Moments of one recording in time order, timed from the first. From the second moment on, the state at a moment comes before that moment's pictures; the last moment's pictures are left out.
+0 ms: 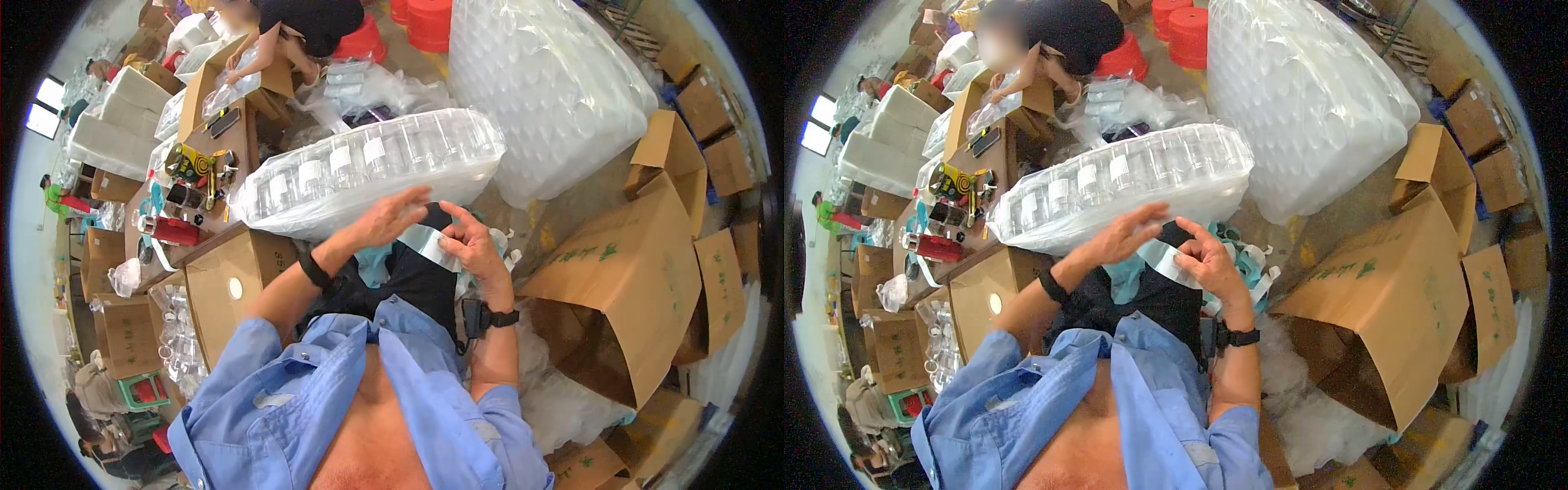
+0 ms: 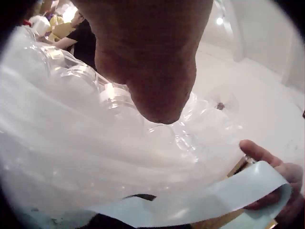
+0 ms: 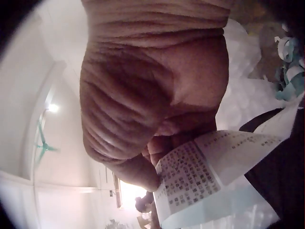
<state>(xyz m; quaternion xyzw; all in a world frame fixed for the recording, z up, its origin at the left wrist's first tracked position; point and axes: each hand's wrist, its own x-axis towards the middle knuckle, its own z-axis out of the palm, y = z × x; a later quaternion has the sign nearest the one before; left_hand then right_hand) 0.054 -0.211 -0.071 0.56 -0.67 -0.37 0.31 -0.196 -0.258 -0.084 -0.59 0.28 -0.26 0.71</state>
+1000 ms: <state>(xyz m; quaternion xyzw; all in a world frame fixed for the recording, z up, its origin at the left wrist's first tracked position) 0.061 -0.098 -0.055 0.52 -0.50 -0.58 0.37 -0.145 -0.191 -0.054 -0.71 0.31 -0.17 0.61</state>
